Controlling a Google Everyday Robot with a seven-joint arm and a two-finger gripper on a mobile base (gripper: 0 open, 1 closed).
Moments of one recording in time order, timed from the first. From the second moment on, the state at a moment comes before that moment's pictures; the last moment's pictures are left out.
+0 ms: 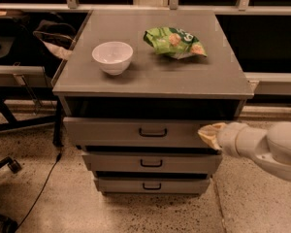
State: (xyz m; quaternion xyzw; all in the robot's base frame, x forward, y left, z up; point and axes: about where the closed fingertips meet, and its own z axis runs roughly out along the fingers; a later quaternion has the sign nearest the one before) arm 0.556 -0.206 0.683 -0.37 0.81 0.07 0.45
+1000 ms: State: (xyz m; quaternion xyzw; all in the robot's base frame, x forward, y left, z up) arm 0.498 -0.213 0.658 -0.36 0.81 0.09 0.45
